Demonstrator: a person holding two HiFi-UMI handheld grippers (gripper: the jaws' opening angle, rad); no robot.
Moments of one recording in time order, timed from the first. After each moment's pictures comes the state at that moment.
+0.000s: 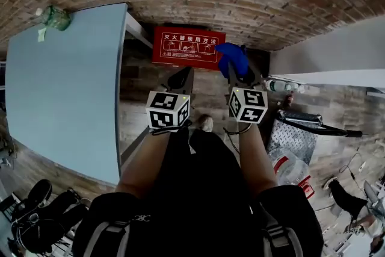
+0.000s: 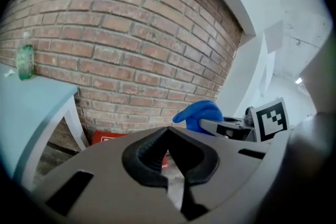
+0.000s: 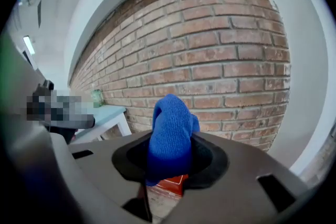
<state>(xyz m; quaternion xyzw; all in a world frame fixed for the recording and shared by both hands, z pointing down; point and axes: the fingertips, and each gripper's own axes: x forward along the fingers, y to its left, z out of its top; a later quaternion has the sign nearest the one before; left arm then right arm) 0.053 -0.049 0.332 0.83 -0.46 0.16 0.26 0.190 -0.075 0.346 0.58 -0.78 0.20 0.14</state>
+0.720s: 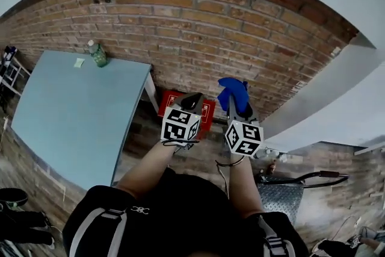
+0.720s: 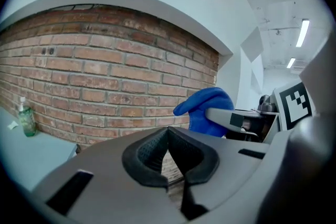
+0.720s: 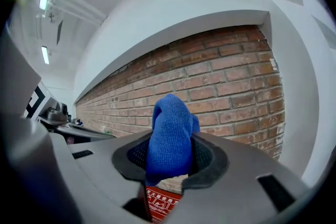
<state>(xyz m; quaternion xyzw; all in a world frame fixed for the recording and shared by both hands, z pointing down) 0.102 -0.027 0.130 0.86 -0.49 0.10 0.12 0.215 -0.034 0.110 0.58 -0.81 0.08 -0.01</state>
